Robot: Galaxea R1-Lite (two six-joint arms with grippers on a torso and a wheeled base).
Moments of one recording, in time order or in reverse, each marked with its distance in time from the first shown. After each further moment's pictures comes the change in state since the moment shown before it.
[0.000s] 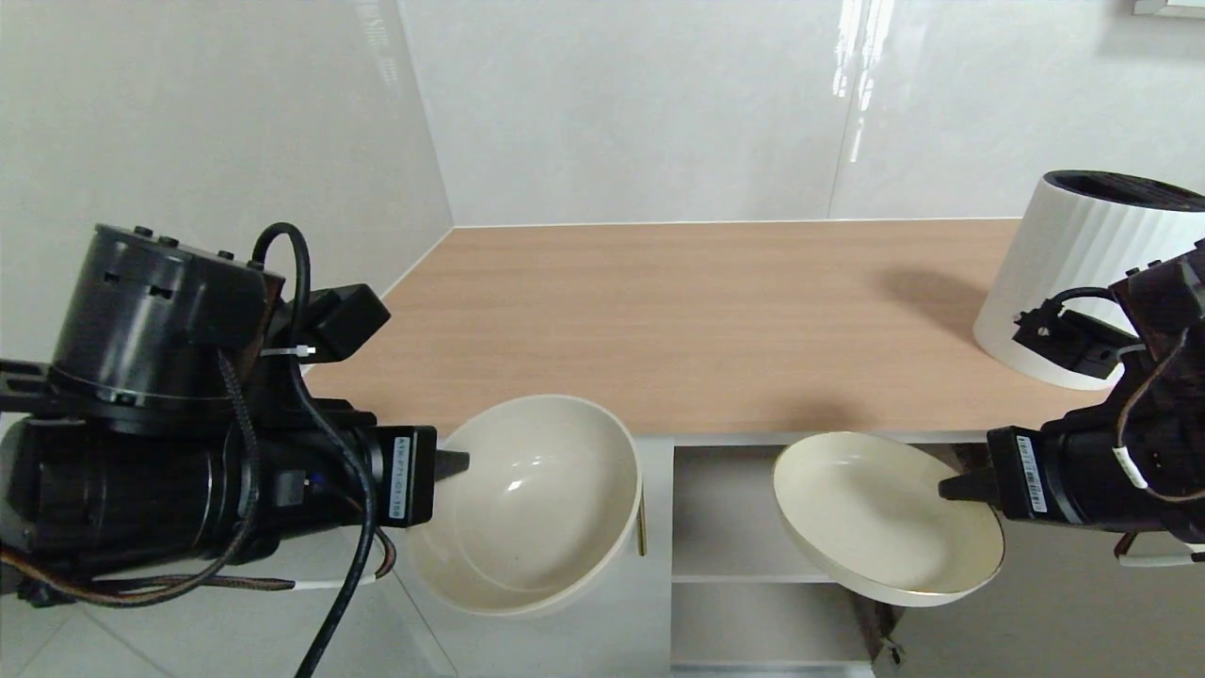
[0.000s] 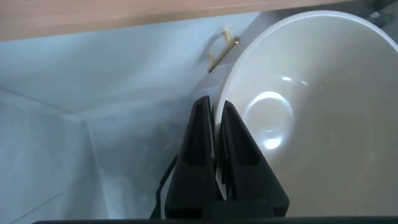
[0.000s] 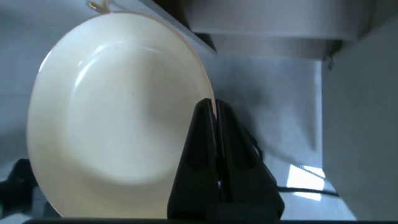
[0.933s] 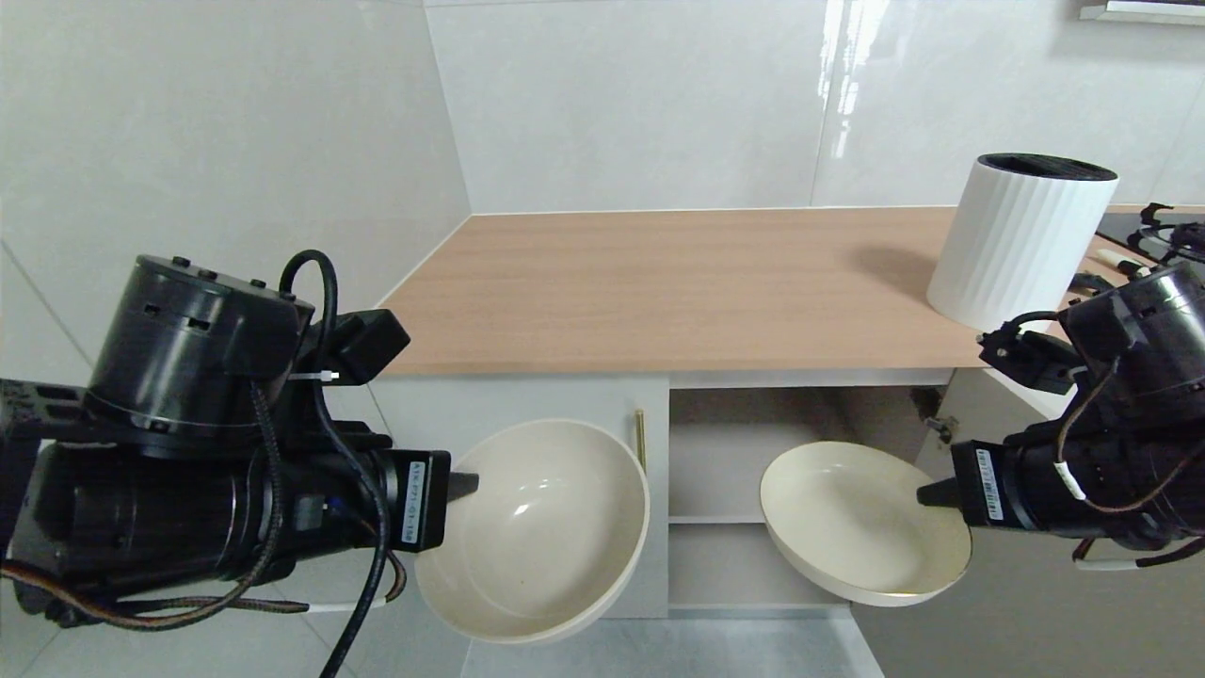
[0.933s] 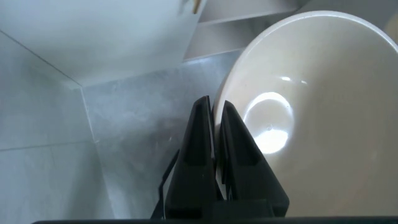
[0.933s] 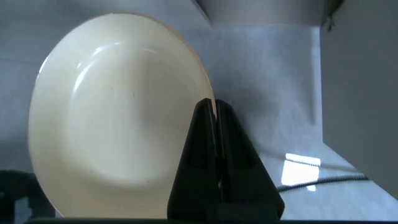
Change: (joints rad) left arm -0.010 0.018 0.028 -0.010 0.001 0.007; right arm -0.001 0.064 0.062 -0.130 -0.032 -0.001
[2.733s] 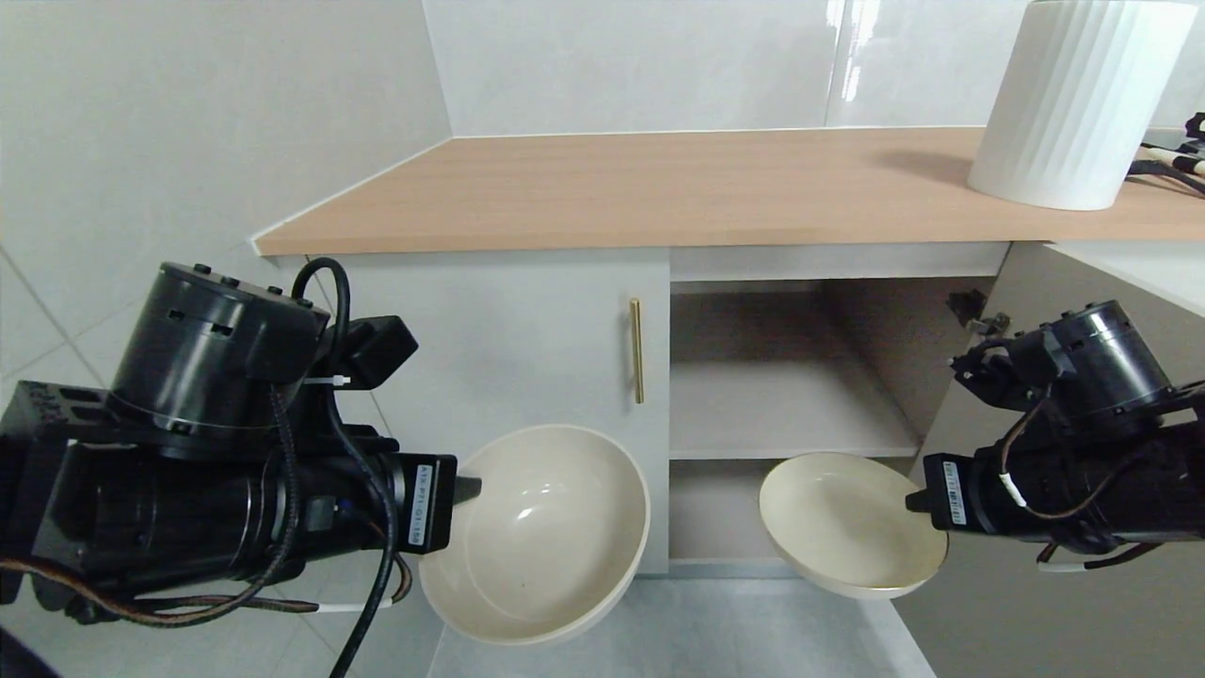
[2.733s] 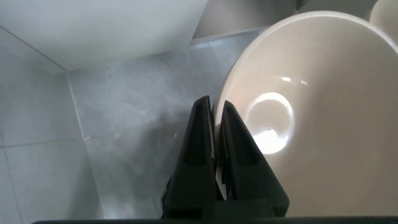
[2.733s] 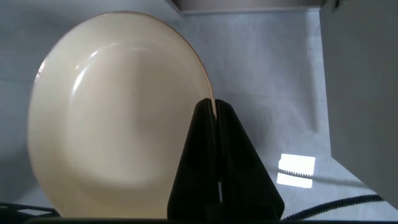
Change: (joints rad) left arm 0.001 0.018 0.002 0.000 -0.002 0.001; right arm -0.027 0.090 0.058 -0.097 -0.044 -0.003
